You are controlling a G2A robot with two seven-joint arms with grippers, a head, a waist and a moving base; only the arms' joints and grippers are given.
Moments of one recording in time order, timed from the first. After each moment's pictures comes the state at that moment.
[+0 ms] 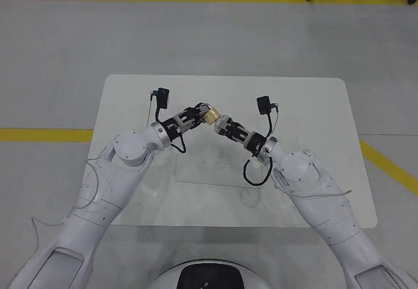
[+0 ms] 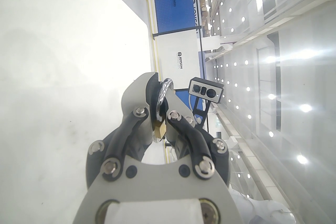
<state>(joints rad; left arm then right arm) 0.85 -1.33 -1.05 -1.19 -0.23 -0.13 -0.58 -1.00 -1.16 1.01 -1.44 0.04 -0.20 0.46</state>
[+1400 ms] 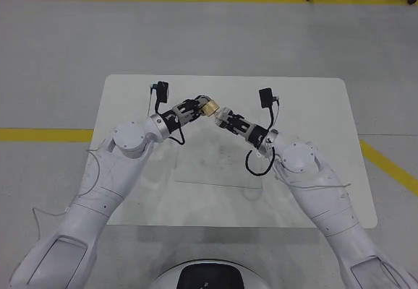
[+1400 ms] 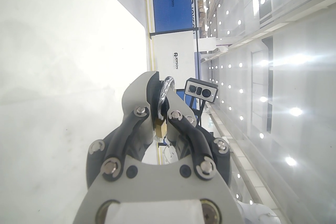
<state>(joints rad) 0.77 -1.35 -1.06 -1.08 -0.29 -0.12 -0.63 -0.95 -1.19 1.04 -1.36 0.11 -0.21 0.50</state>
